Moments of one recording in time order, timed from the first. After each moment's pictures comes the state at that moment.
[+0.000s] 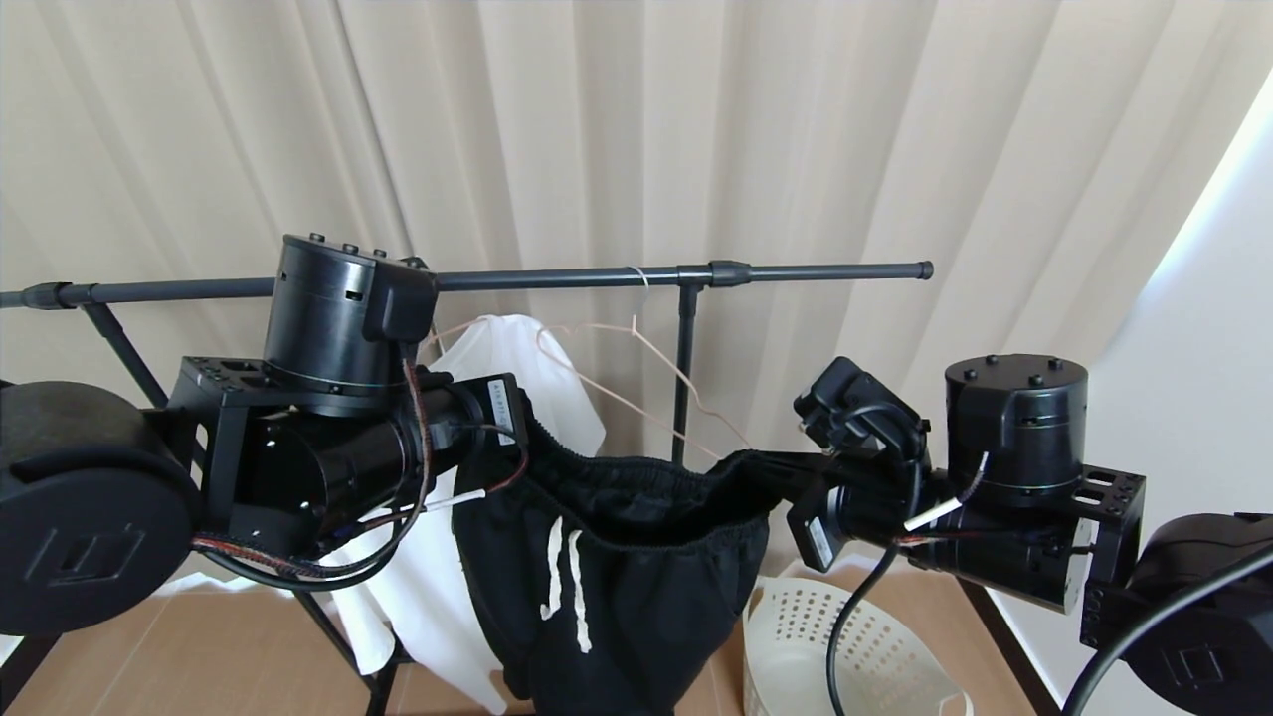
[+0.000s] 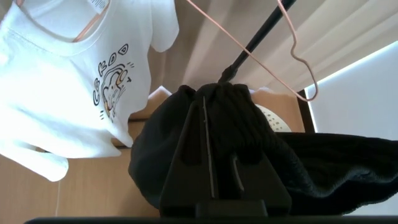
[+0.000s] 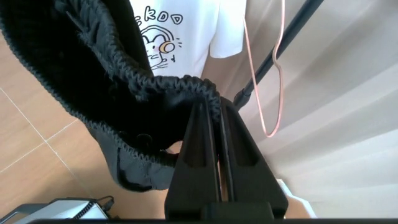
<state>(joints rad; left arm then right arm) -0.63 1.63 -0.99 -0.14 0.40 -0.44 0.62 1.75 -0.70 -0.68 0.07 -0.22</state>
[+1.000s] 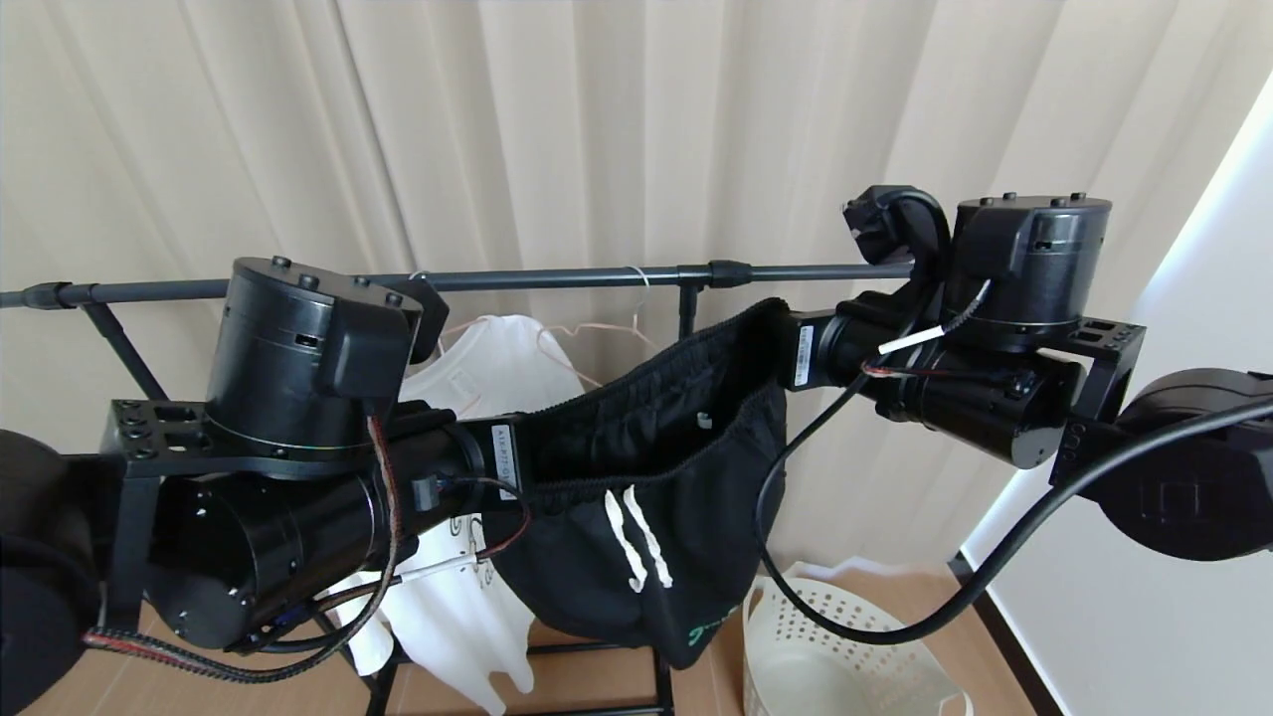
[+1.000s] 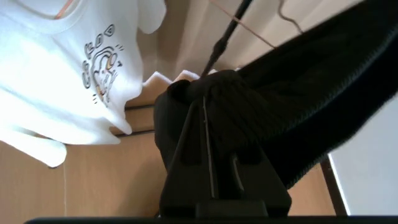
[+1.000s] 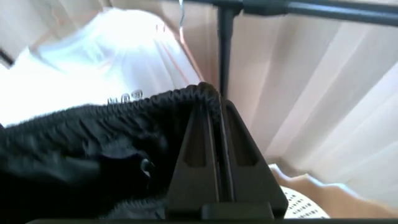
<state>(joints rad) -0.73 1.53 -0.92 -0.09 0.39 -0.44 0.60 1.77 -1.08 -0.51 -0.20 0.17</state>
